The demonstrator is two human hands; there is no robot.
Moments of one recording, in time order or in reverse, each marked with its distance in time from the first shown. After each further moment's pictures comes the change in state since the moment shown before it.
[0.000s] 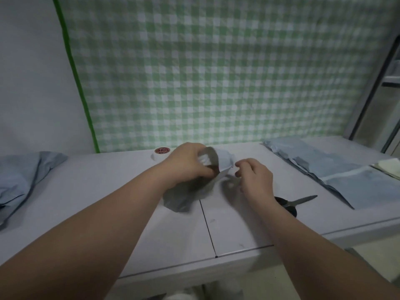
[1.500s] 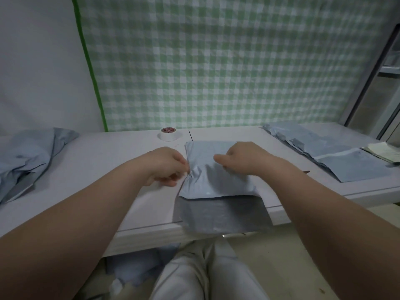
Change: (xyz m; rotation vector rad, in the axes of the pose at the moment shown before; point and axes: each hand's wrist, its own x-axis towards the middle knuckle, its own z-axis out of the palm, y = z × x) left_hand -0.057 -0.049 -0.013 -0.247 -0.149 -0.400; right_hand -0.031 -0.061 -0.013 -0.951 -0.617 -0.142
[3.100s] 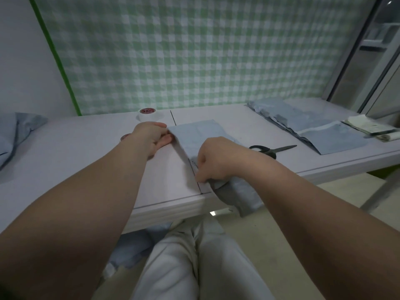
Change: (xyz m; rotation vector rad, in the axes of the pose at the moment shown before) left_hand 0.071 0.005 0.024 -0.800 0.307 -0.100; right_hand -0.041 -0.019 0.019 -0.028 -0.113 -0.140
